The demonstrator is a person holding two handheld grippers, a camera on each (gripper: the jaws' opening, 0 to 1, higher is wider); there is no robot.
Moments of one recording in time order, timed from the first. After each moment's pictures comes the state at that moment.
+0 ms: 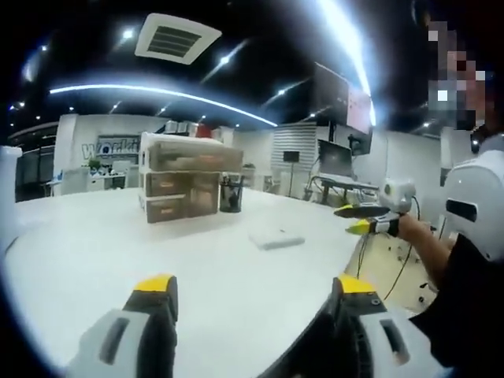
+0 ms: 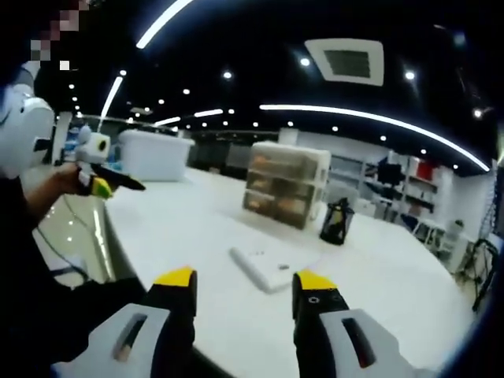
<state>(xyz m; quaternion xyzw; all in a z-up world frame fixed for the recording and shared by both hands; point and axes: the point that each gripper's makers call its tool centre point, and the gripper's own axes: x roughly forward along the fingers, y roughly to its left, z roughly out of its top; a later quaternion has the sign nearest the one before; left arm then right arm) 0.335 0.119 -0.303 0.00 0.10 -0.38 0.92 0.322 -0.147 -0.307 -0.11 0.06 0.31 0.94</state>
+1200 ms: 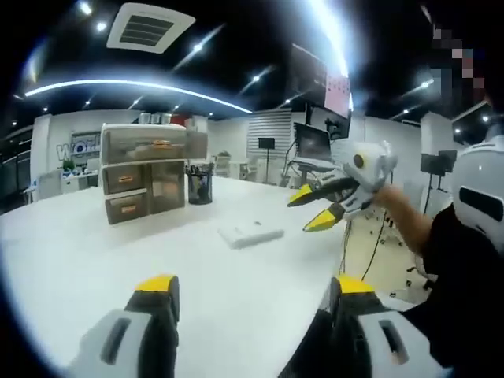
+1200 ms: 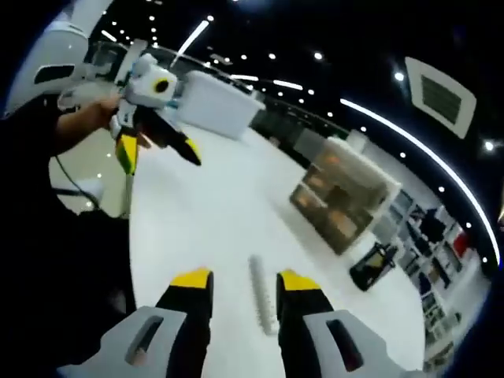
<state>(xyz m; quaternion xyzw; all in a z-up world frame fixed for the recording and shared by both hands) 0.343 0.067 -0.321 0.03 0.13 -0.44 0.89 0.362 -0.076 -0.317 -0.30 0.11 0.45 0.83</state>
